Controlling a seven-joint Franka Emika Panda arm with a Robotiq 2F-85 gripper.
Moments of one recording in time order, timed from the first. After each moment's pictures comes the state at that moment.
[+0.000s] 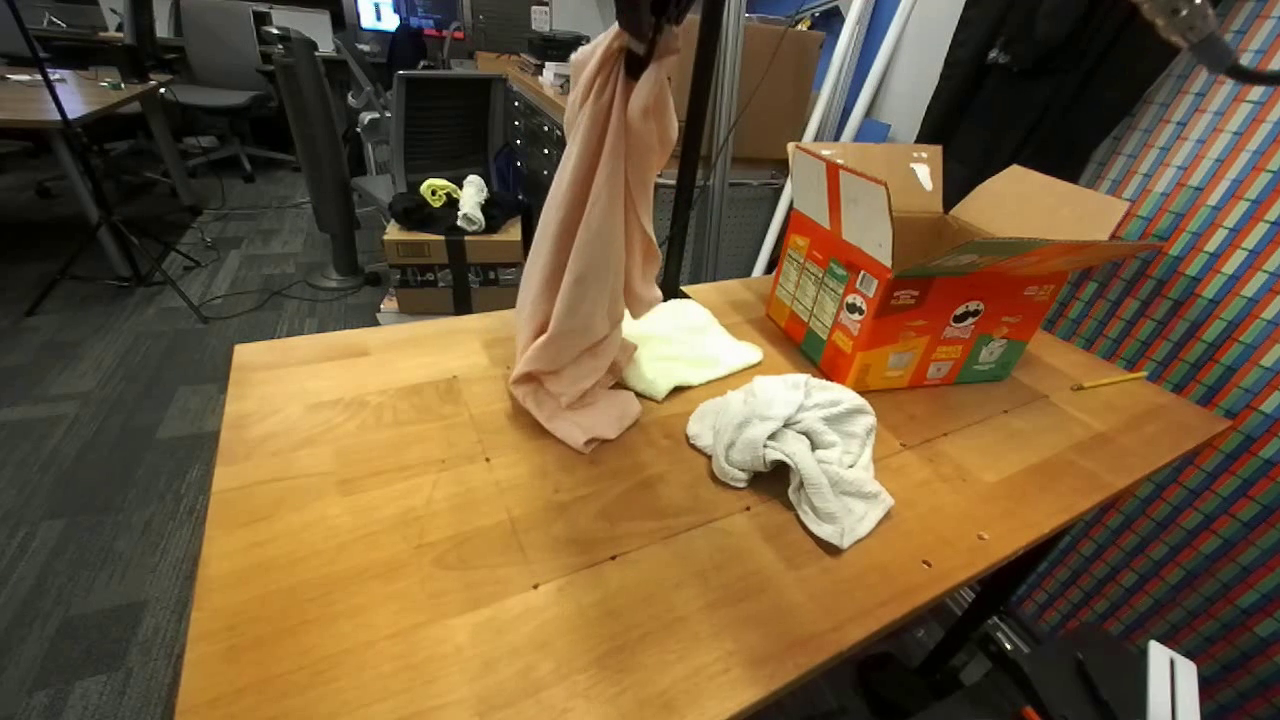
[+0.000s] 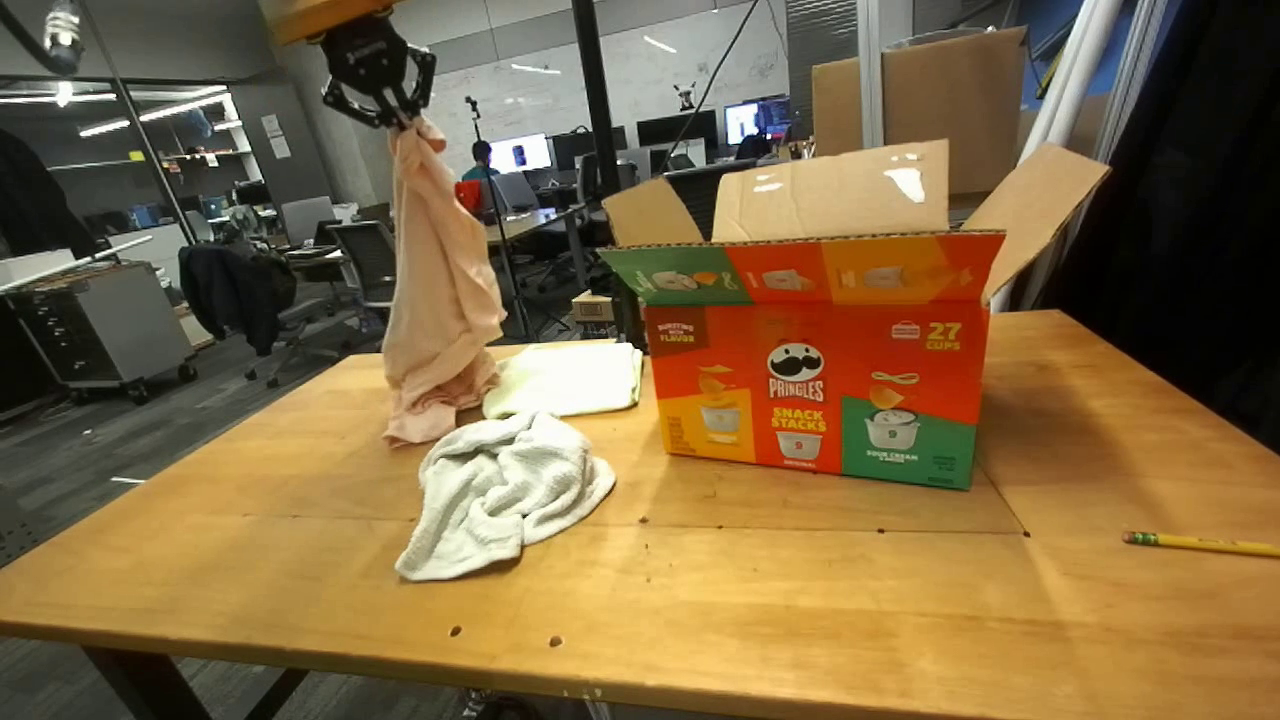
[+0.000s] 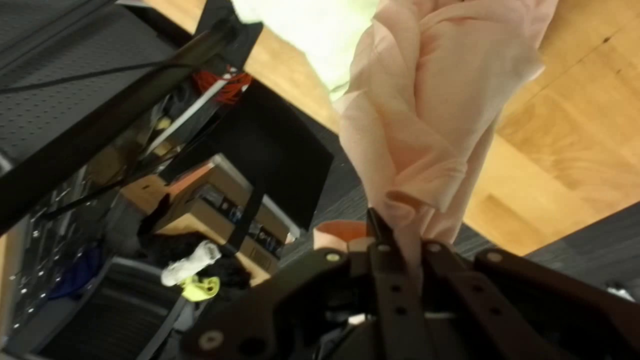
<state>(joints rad) 0.16 -0.09 0.14 -1.90 -0.10 2.29 -0.38</state>
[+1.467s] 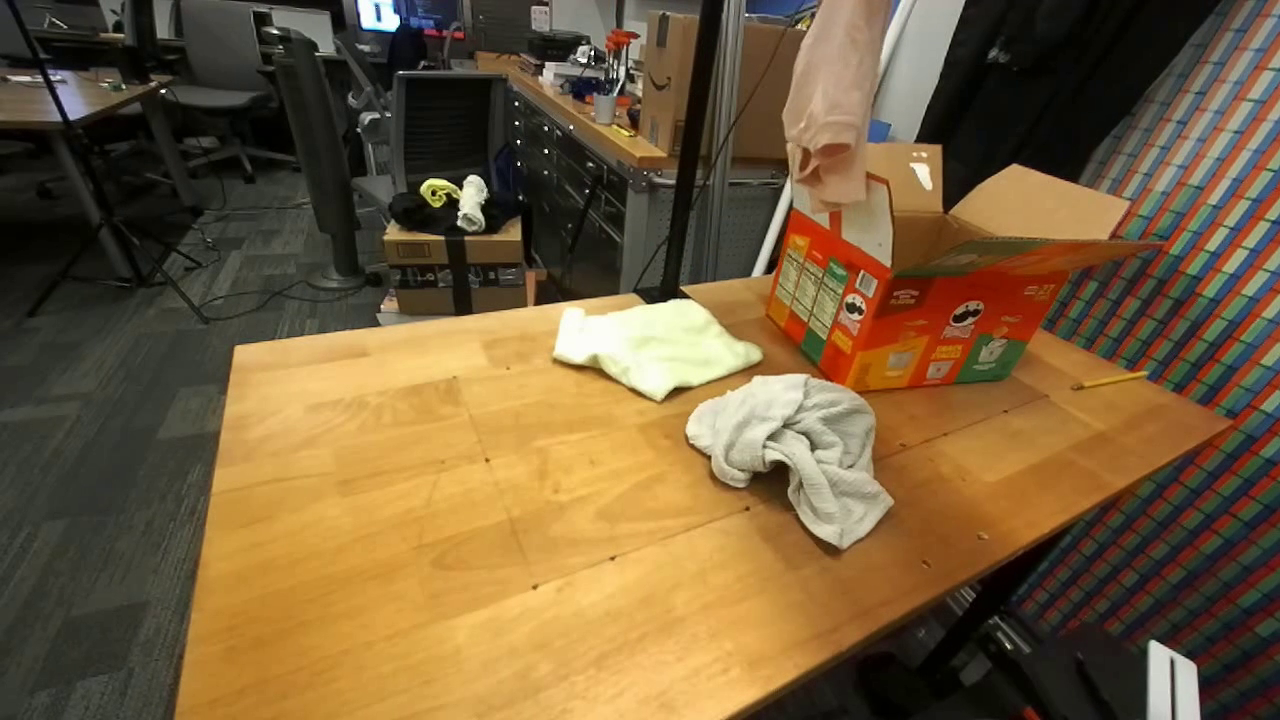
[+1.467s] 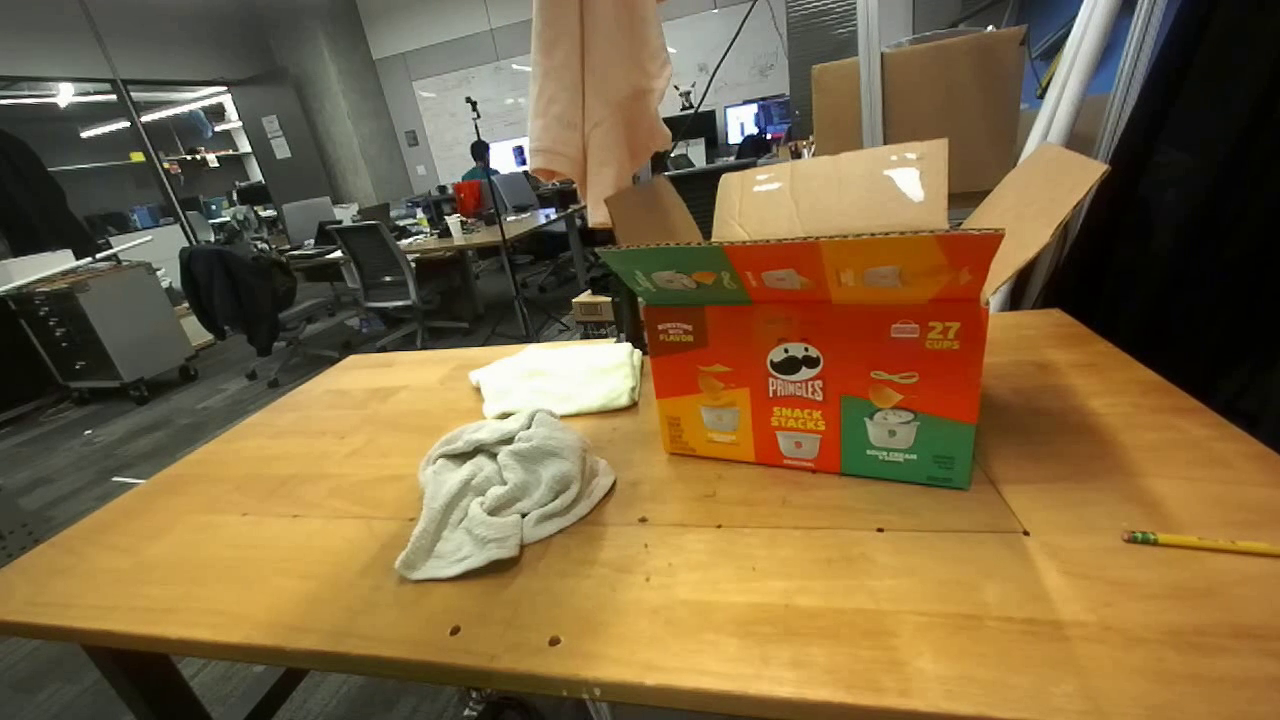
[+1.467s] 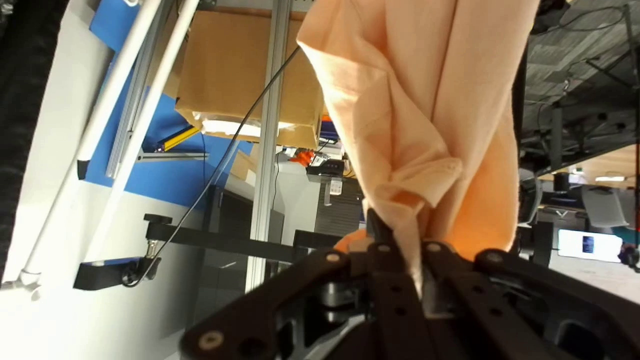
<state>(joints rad) -0.07 -0.21 -0.04 -1.56 -0.11 2.46 -0.07</state>
